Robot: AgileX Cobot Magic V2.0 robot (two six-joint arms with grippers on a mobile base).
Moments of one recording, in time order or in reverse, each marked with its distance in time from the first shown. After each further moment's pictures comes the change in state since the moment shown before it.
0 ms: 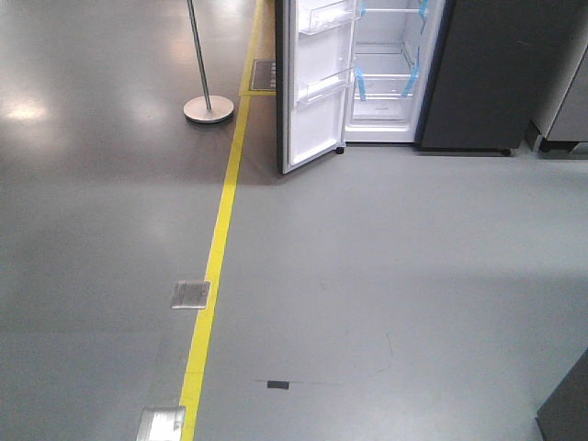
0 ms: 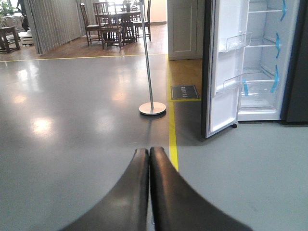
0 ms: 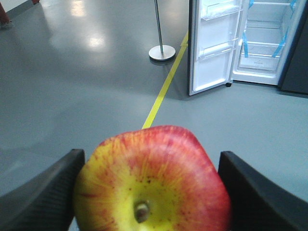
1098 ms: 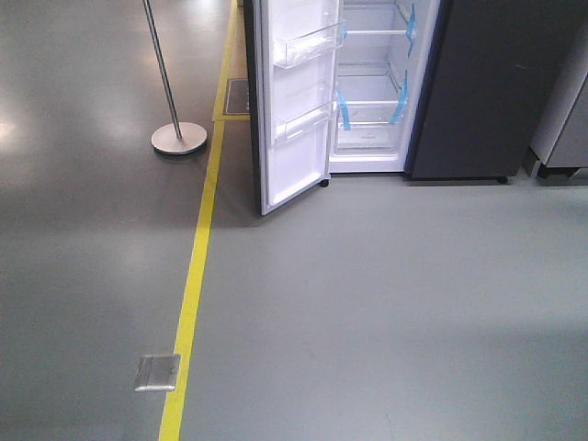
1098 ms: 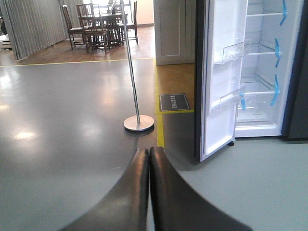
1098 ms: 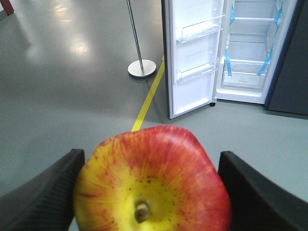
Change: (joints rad) left arm 0.000 0.000 0.000 0.000 0.000 0.000; right arm 0.000 0.000 0.000 0.000 0.000 0.000
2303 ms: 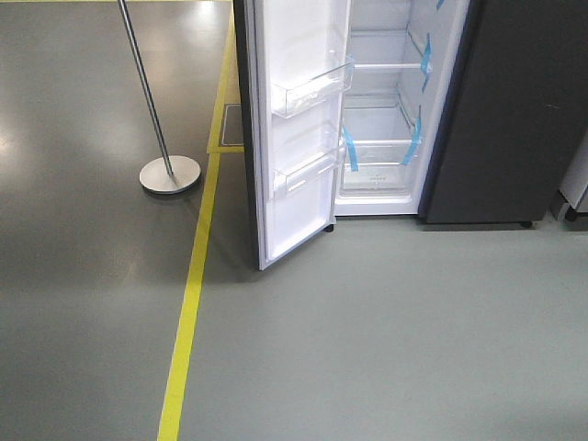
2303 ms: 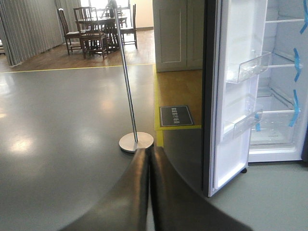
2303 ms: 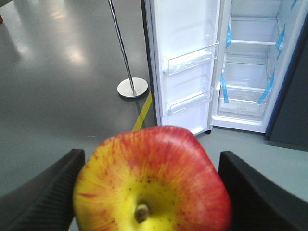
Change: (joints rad) left arm 0.000 0.000 0.000 0.000 0.000 0.000; right arm 0.000 0.000 0.000 0.000 0.000 0.000
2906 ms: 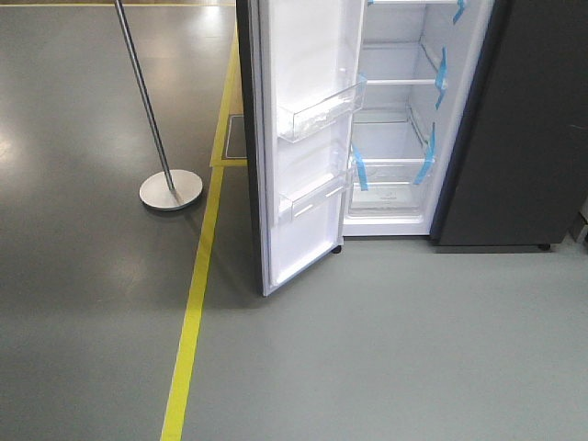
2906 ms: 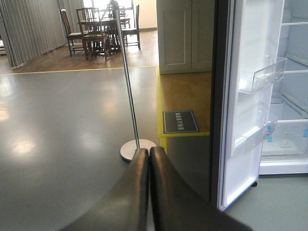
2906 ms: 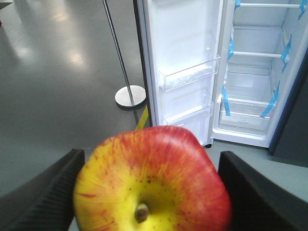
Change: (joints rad) left arm 0.000 0.000 0.000 0.000 0.000 0.000; right arm 0.000 0.000 0.000 0.000 0.000 0.000
